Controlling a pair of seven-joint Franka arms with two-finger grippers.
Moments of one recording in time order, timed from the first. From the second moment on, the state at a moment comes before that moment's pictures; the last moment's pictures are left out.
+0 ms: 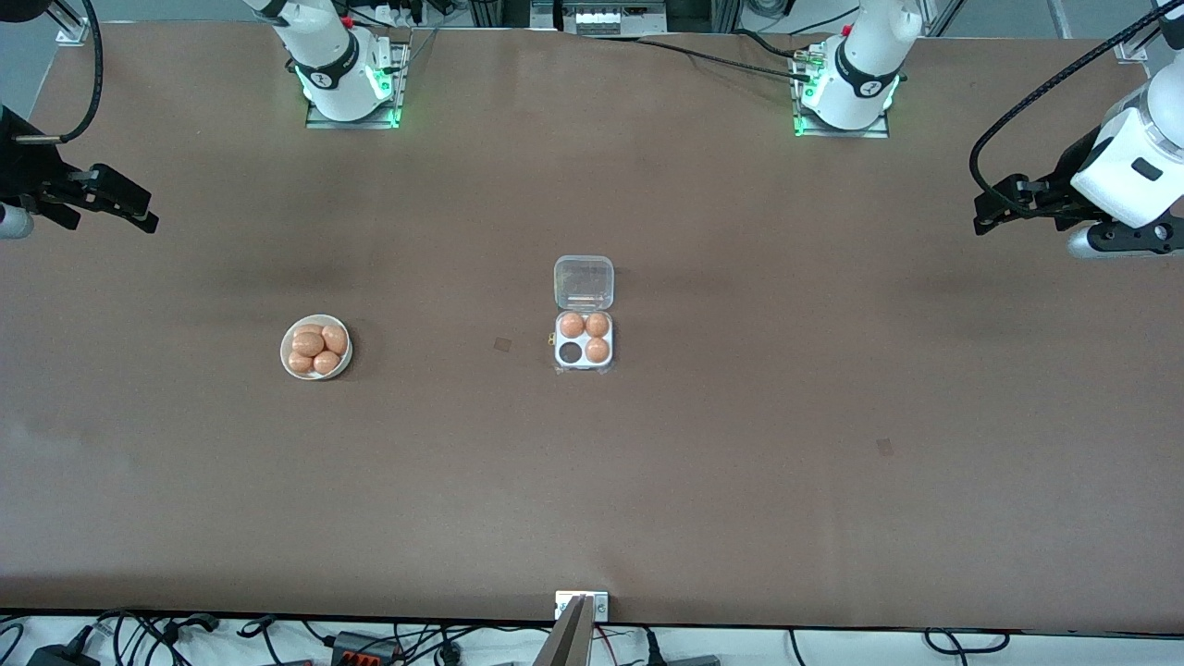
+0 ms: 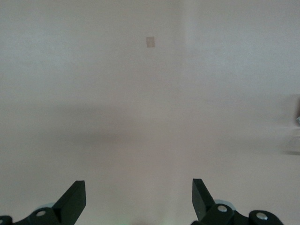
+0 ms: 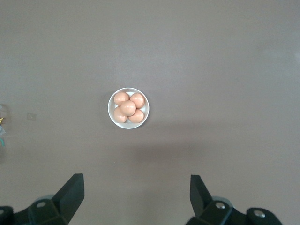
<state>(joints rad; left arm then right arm) -0.01 -0.01 -0.04 -1.63 0.01 1.53 -0.11 -0.05 -0.07 0.02 -1.73 0.00 1.68 0.00</state>
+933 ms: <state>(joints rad) -0.01 -0.01 -0.04 -1.63 0.01 1.53 -0.11 -0.10 0.05 0.00 -1.73 0.04 1.69 0.01</state>
